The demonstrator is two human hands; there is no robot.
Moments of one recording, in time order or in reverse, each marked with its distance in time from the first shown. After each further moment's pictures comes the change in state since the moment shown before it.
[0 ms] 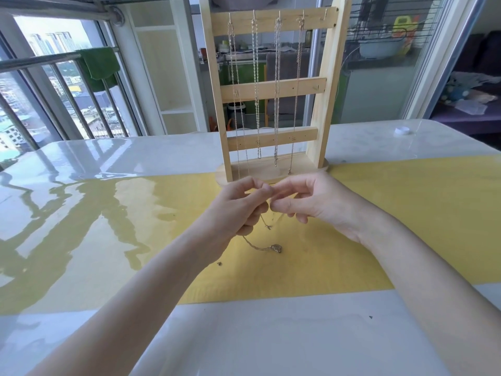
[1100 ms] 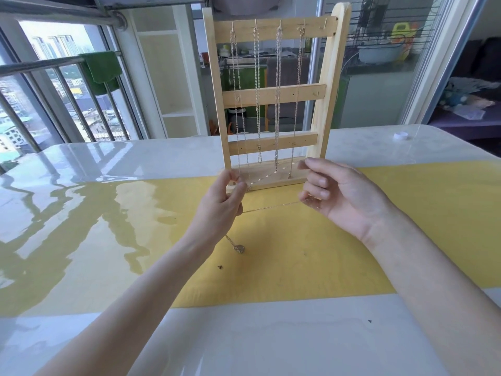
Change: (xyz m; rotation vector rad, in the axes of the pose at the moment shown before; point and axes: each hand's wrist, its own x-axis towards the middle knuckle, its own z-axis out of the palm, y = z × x) left_hand 0.018 -0.022 -0.019 0.263 0.282 0.192; right_hand 0.000 -0.008 -0.012 0.791 0.158 0.036
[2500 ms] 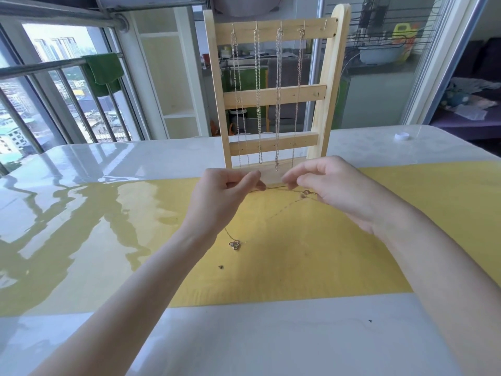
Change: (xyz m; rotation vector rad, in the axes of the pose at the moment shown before) left_hand -0.008 0.037 -0.002 0.109 0.097 0.069; right_hand -0.011 -0.015 0.018 -0.944 0.051 -0.051
